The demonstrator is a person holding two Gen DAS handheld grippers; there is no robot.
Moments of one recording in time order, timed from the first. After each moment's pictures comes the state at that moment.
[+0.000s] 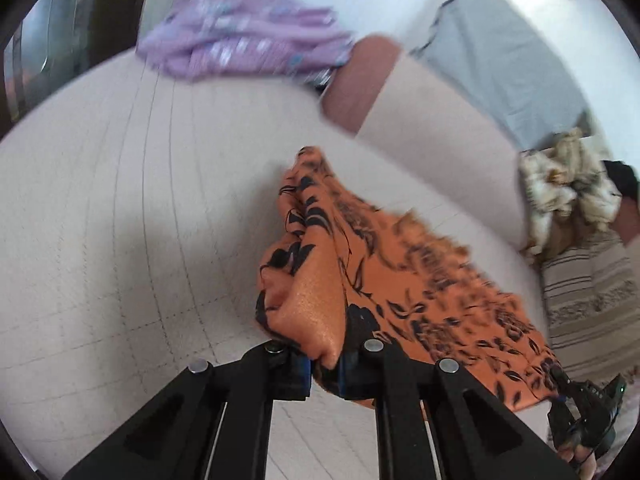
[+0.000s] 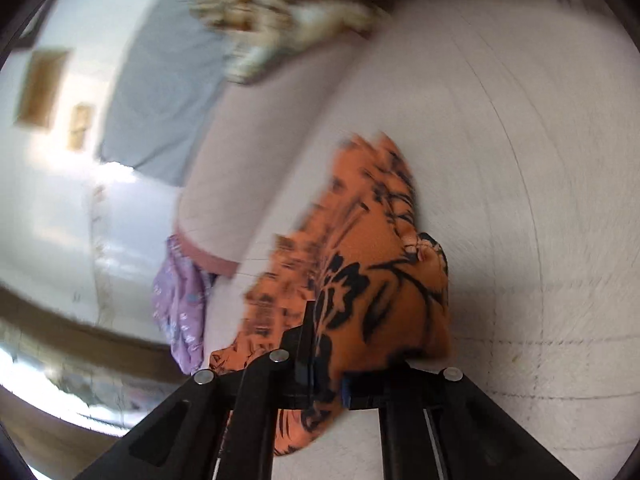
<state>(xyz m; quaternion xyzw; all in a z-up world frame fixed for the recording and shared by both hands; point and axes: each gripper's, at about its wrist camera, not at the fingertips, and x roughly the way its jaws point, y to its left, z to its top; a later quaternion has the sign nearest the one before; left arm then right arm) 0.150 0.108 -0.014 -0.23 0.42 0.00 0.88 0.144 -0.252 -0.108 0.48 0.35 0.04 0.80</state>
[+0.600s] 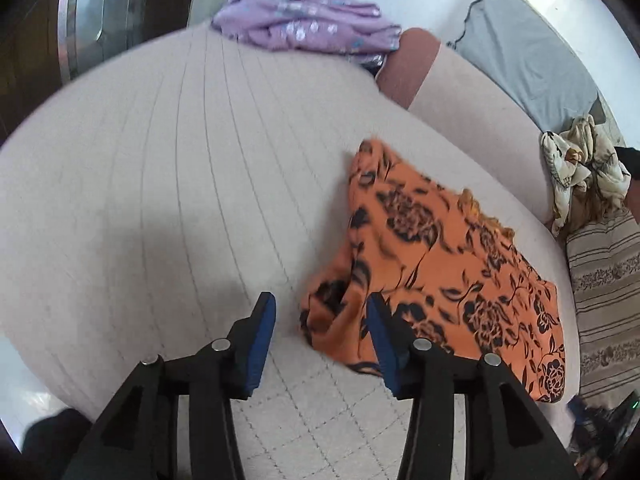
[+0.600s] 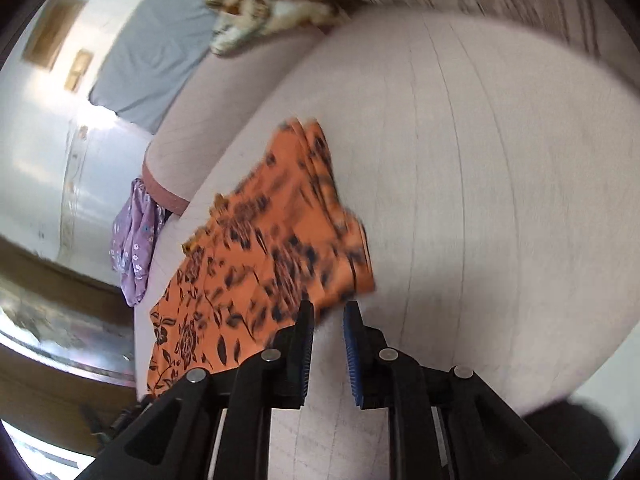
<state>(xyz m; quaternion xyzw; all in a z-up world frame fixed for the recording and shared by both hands) 0.043 0.152 -0.060 -0.21 0.44 0.05 0.87 0.009 -0.286 -0.133 0.38 0.42 0.01 0.82</state>
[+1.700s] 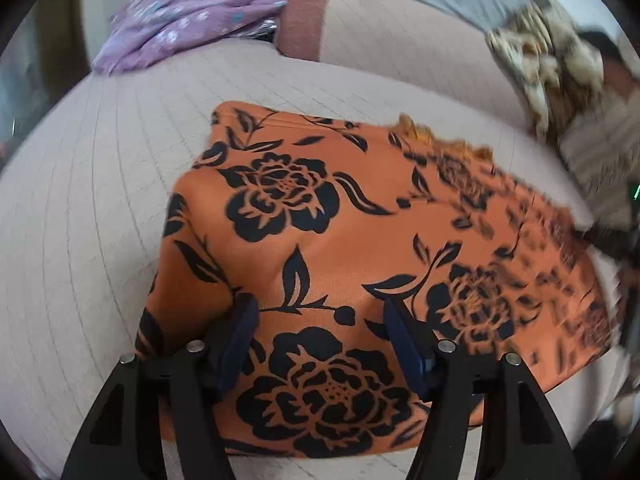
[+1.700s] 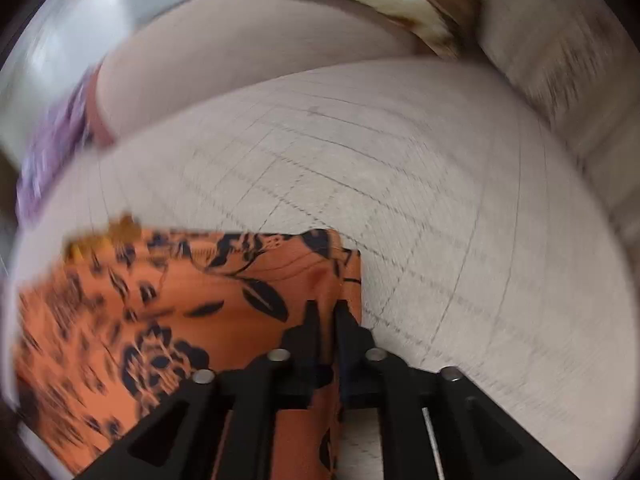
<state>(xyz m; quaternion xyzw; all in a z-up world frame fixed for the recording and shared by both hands) 0.111 0.047 -0.107 -0.04 0.47 -0.03 0.88 0.228 -0.273 -0.152 0.13 0.50 -0.02 0.86</state>
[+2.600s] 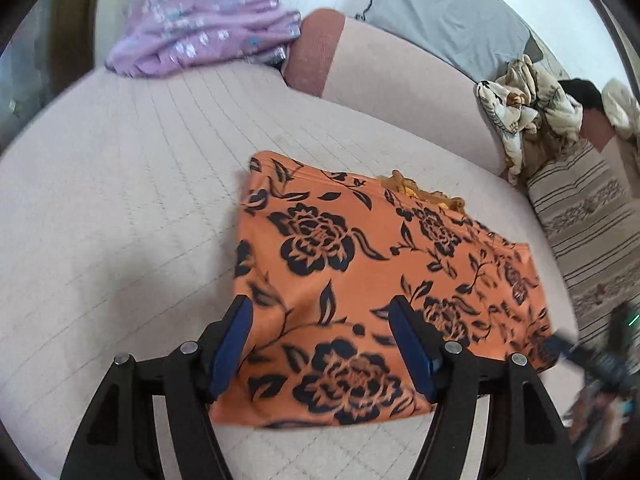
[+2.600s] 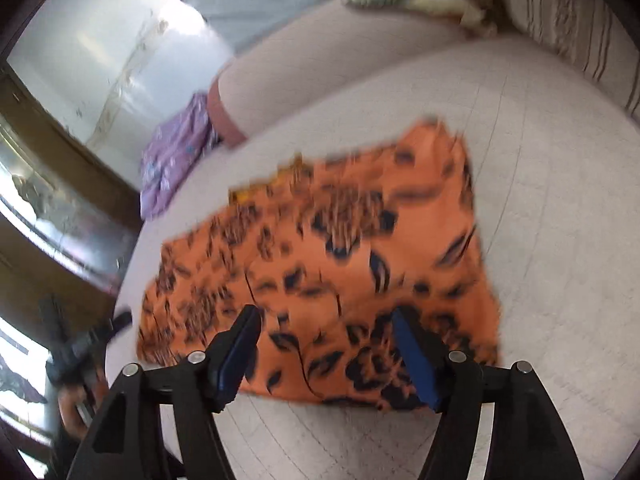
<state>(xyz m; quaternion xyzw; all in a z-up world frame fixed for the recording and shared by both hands) 0.100 0.106 -0.060 -0.14 0.45 -0.08 0.88 0.070 -0.227 -0.133 0.24 0.46 0.15 0.84</state>
